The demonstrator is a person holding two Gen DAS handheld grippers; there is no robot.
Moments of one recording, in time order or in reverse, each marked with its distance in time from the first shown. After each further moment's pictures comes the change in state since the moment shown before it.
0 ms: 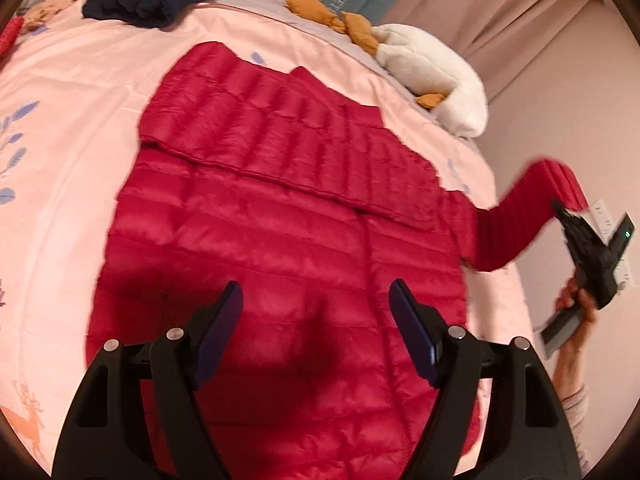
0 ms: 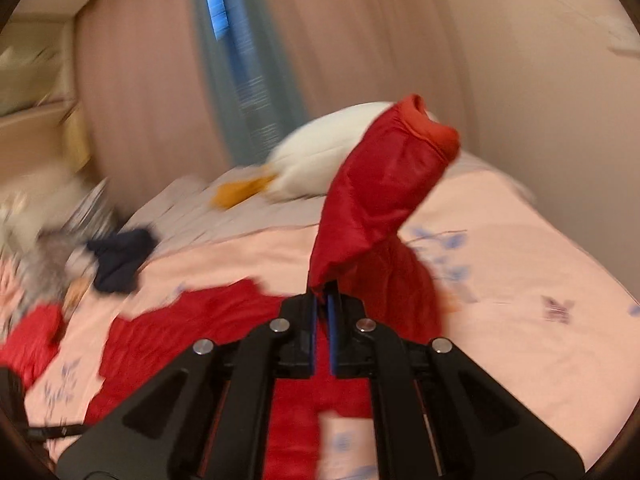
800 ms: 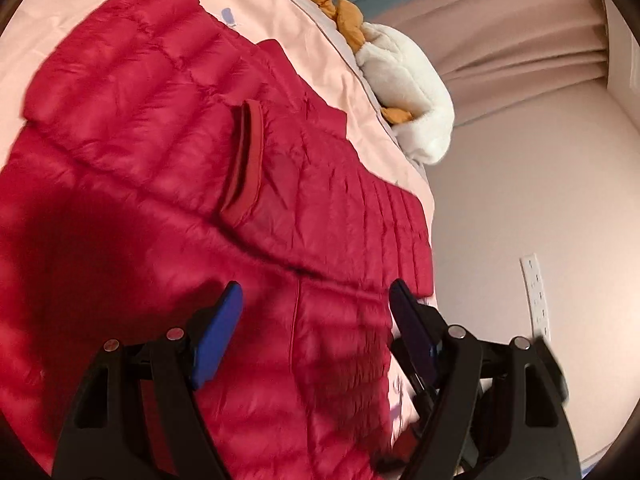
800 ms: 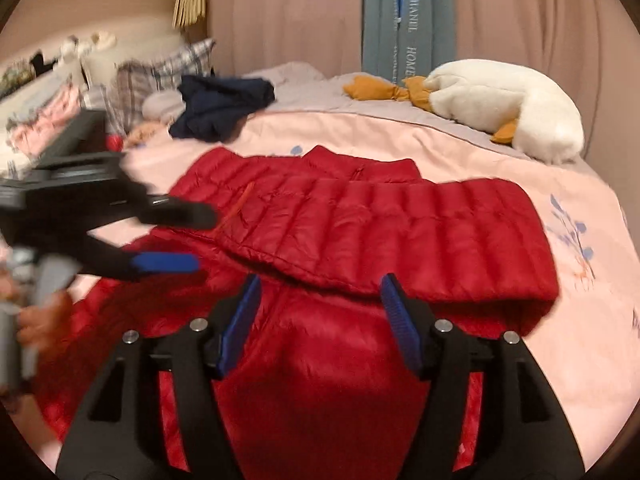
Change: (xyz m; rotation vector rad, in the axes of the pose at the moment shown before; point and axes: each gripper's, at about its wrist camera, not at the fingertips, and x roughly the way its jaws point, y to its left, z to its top) left arm 0.076 0.008 0.052 -0.227 0.067 -0.292; right arm 0.020 0.122 -0.118 -0.280 0.228 0.186
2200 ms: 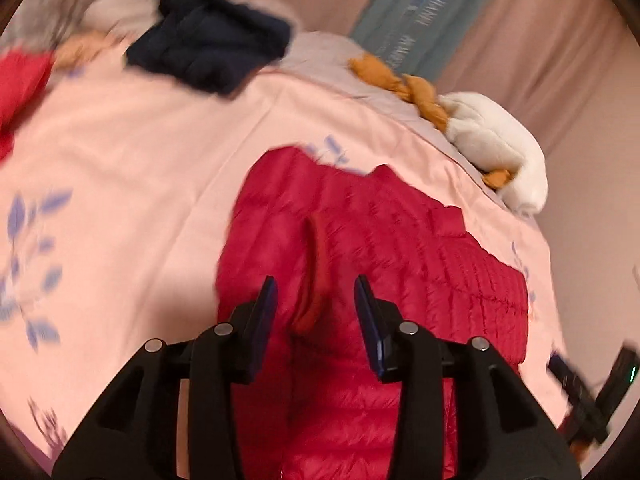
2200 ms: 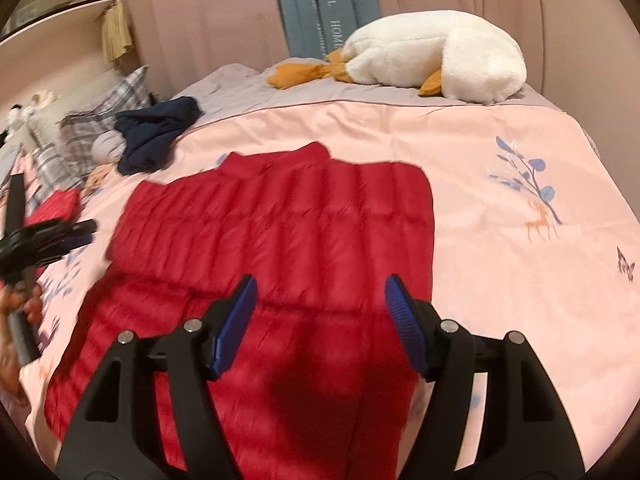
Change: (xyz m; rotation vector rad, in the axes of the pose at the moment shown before) left arm -0.075 0.009 0.057 0.248 -0.292 0.483; right arm 0.027 -0.096 0.033 0.203 0.082 -0.126
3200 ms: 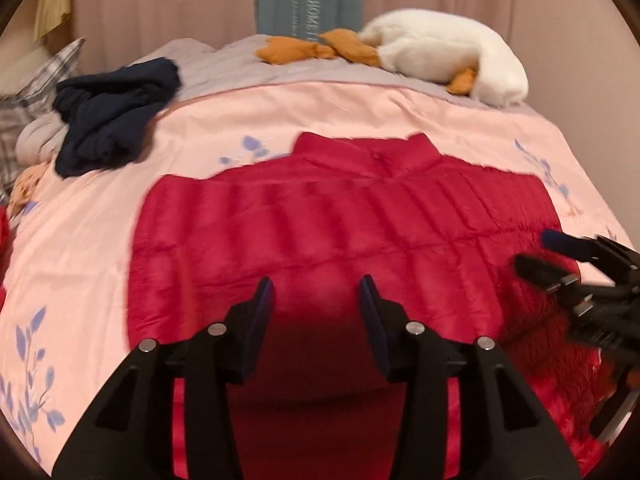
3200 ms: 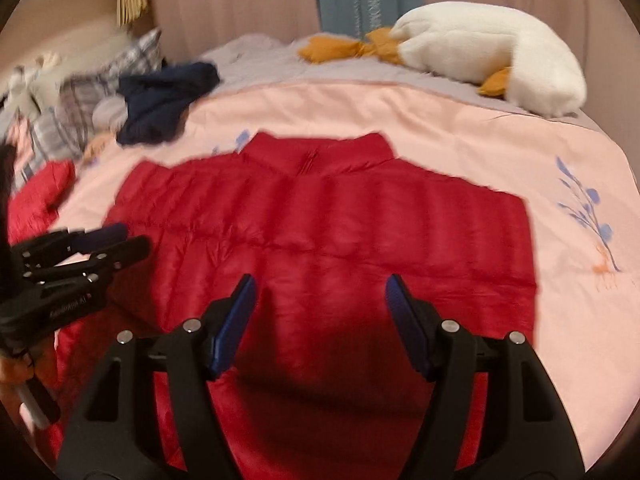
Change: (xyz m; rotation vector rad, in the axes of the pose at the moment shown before) left arm 0.056 -0.106 -0.038 0.429 0.032 0.115; right arm 0.092 0.079 0.013 -0.126 0.125 0.028
